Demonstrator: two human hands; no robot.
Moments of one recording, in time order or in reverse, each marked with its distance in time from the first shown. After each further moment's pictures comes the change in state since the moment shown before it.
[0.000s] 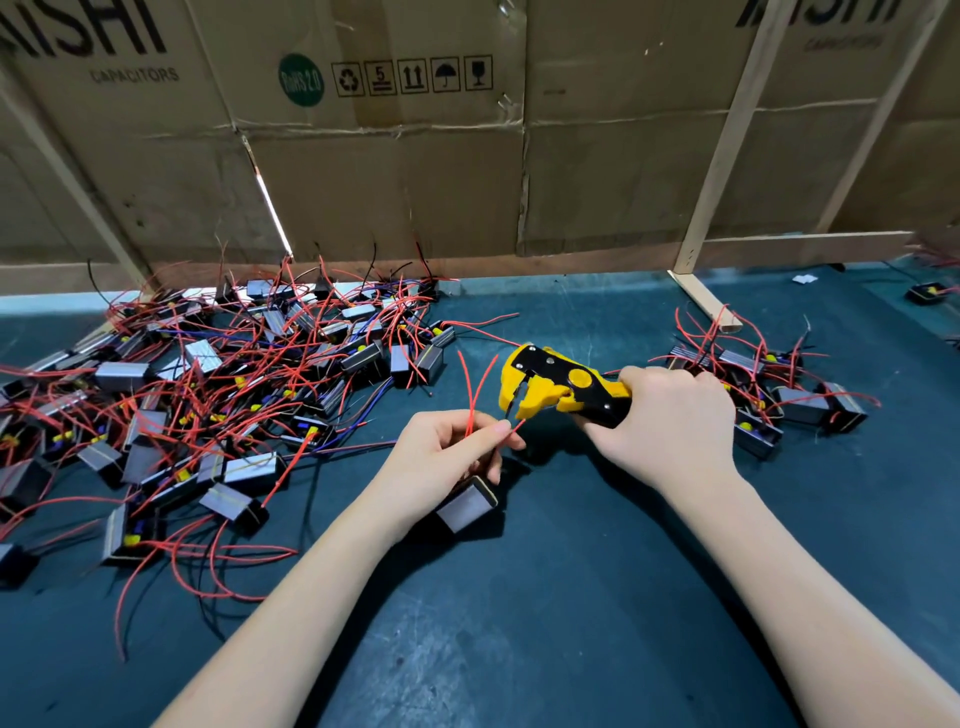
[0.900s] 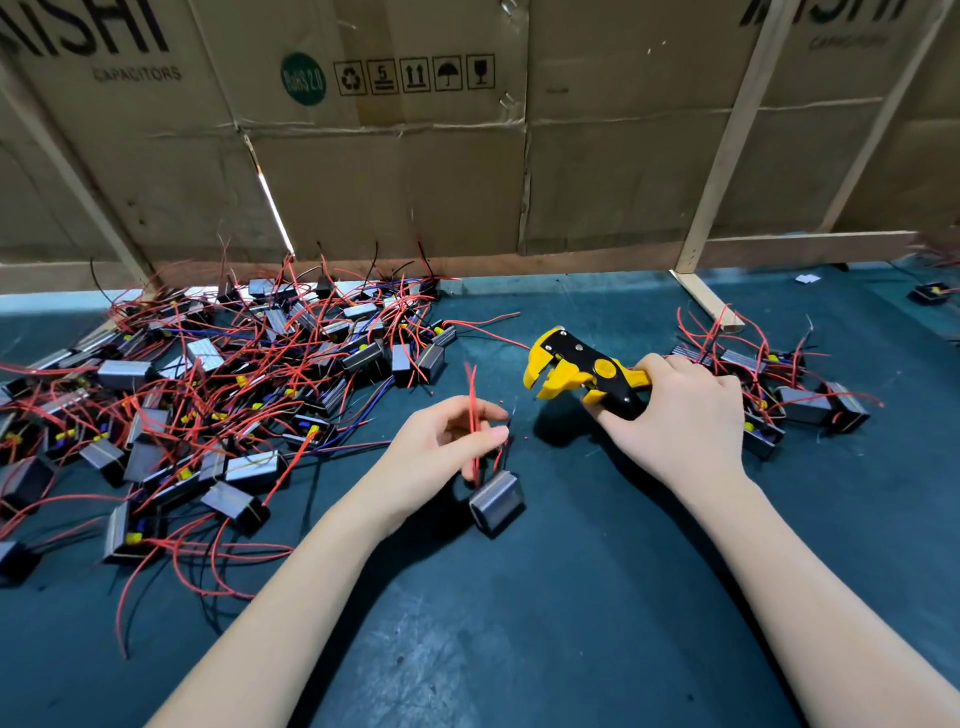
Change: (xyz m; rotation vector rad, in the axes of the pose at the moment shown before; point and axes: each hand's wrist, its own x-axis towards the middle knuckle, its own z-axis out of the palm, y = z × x) left_hand 0.004 -0.001 -0.008 0.029 0.010 -0.020; right_hand 0.004 0.013 0.017 0.111 0.071 0.144
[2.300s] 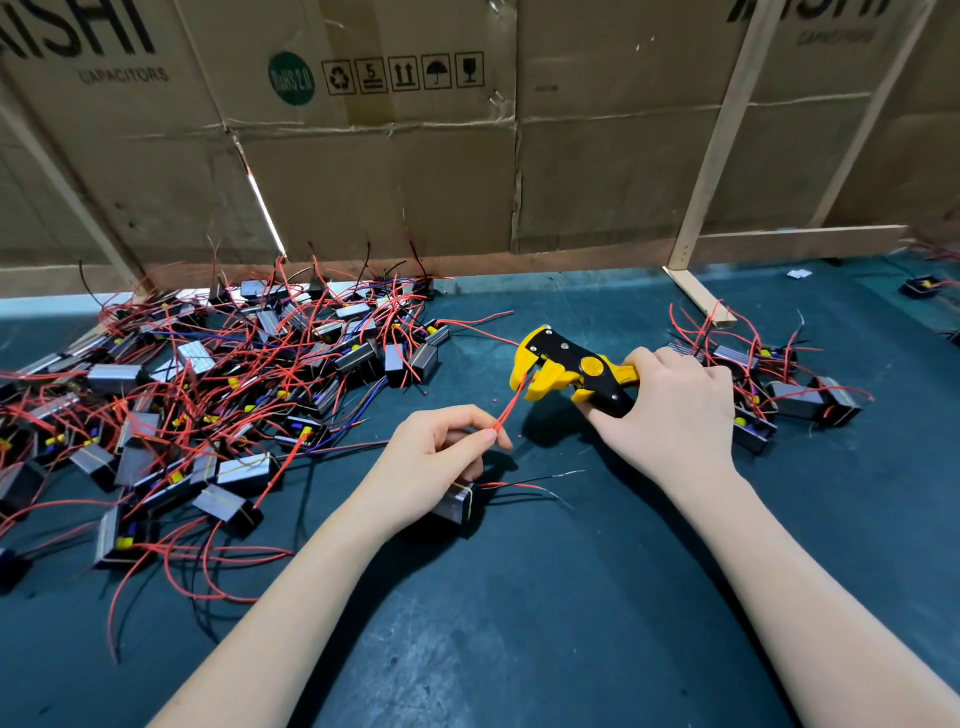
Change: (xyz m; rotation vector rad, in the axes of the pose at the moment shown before) left_hand -0.008 0.005 0.004 0.156 -0.028 0.063; right_hand -0.002 -0.002 -0.003 -0.011 0.040 -0.053
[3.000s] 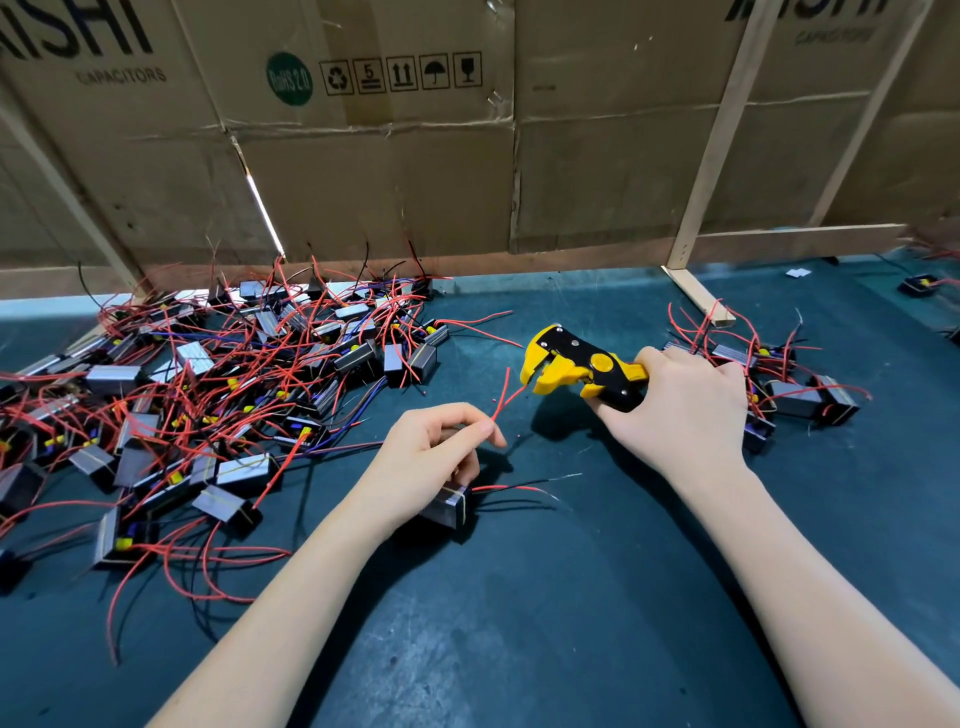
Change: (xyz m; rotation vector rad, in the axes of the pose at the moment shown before) left_hand 0.002 -0.004 -0.002 -0.015 0.032 -0.015; right_hand 0.005 0.006 -0.004 -0.063 -0.034 0.010
